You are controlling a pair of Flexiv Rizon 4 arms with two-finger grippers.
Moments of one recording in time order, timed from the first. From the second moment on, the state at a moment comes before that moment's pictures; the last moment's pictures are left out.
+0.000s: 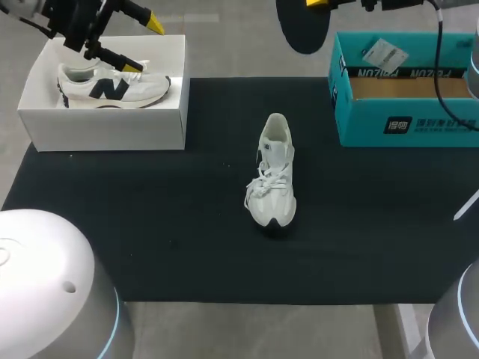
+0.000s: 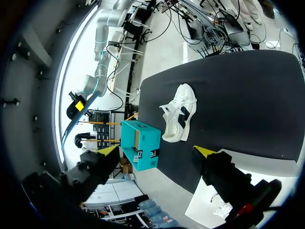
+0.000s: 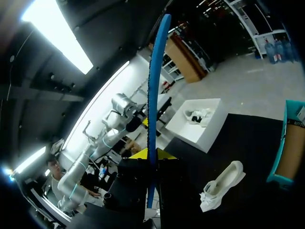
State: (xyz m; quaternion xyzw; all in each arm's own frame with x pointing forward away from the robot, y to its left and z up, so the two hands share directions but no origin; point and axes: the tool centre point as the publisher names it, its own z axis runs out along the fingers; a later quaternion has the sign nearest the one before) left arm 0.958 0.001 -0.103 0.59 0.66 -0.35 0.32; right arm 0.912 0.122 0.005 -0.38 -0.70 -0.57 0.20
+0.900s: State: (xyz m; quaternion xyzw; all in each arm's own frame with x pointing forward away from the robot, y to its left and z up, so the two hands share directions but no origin) left arm 0.957 0.001 -0.102 0.59 0.66 -0.35 0.32; right arm 0.933 0.135 -0.048 -0.36 -0.74 -0.55 0.11
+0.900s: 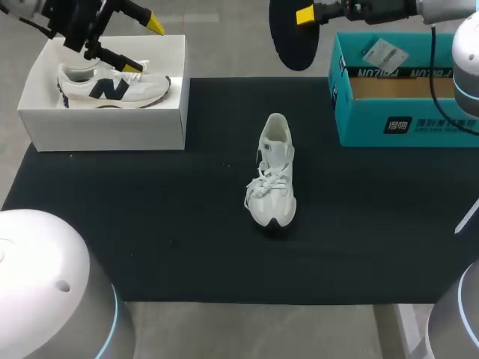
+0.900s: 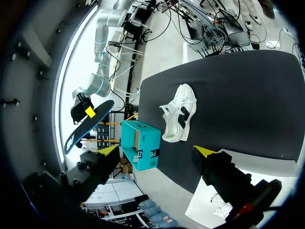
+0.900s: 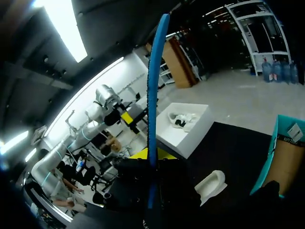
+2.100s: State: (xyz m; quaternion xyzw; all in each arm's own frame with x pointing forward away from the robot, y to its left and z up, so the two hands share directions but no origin) left arm 0.957 0.001 -0.103 0.59 0.66 -0.35 0.32; right arm 0.942 0.153 -0.121 -0.35 -0.71 -0.61 0.10
